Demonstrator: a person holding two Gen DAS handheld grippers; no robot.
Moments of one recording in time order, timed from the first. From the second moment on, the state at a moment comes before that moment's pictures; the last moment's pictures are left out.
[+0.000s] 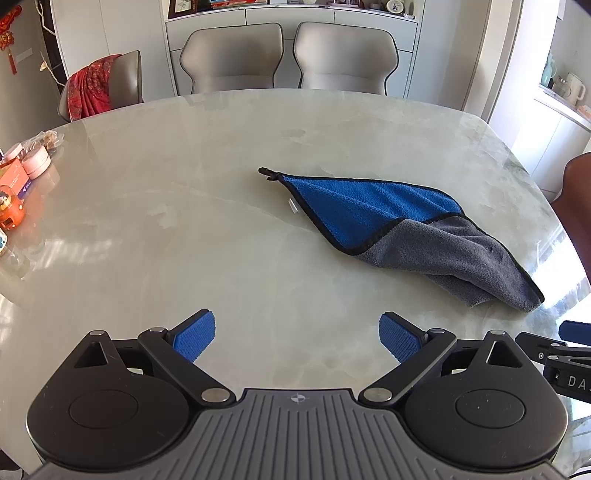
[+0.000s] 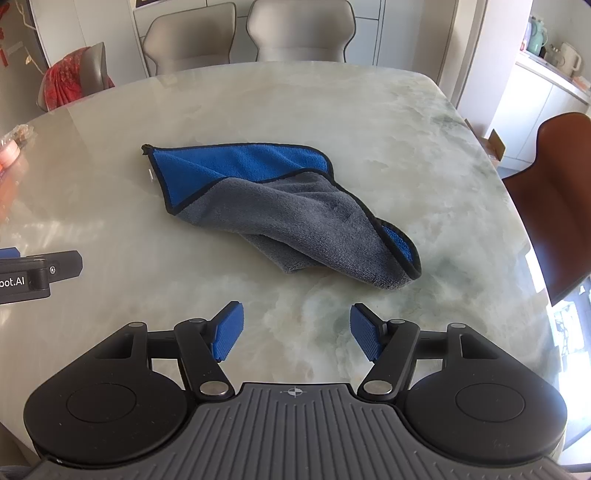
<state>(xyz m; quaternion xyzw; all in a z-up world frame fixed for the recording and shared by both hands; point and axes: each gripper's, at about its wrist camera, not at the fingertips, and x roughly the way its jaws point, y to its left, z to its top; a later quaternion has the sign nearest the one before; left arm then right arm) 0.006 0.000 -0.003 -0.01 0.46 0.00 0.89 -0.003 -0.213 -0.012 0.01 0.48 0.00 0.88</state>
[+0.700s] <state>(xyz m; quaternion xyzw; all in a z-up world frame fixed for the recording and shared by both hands) 0.022 0.000 -0.005 0.01 0.46 -0.02 0.89 0.008 -0.215 -0.011 0.01 0.48 0.01 0.88</state>
